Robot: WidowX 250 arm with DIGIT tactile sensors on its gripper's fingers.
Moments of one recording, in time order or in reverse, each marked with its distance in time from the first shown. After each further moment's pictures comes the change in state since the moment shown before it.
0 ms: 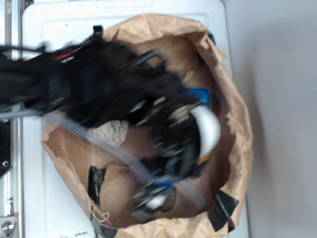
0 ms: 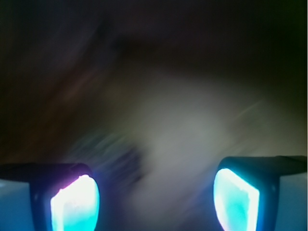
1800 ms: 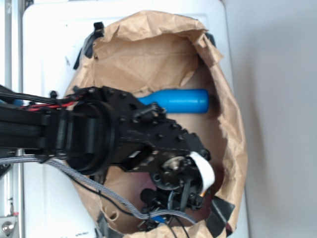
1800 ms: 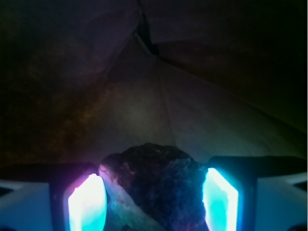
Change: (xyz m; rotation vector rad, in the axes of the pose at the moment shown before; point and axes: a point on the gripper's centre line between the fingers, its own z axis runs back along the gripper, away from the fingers) arm 0.015 0.011 -0.022 0.100 -0.032 0.047
